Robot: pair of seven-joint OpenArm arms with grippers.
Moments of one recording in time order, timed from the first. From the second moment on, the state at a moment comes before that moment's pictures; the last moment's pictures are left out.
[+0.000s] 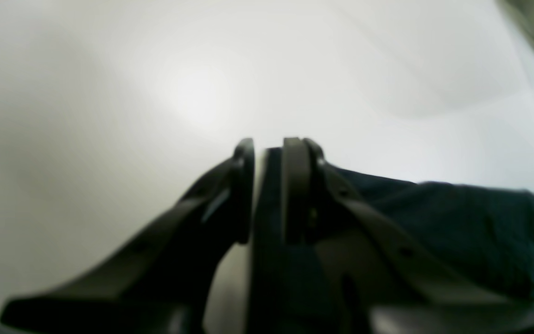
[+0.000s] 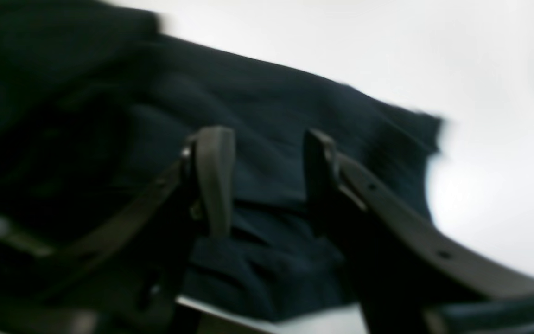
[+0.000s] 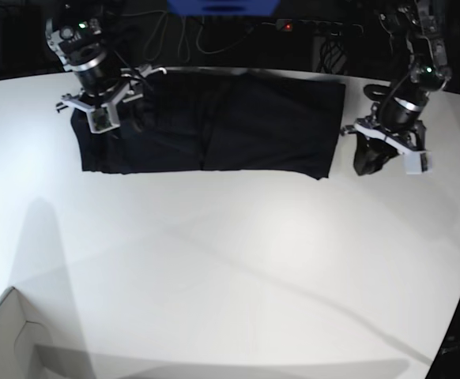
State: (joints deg) left arm 21.6 -7.9 -20.2 105.9 -35.7 -17.3 33.8; right arm -32.7 -4.9 15.5 113.9 -5.9 29.4 -21.3
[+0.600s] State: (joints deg) left arm 23.7 -7.2 -34.2 103.4 -37.1 -25.3 34.0; right arm -21.8 -7.9 30.2 96.3 -5.8 29.7 -20.7
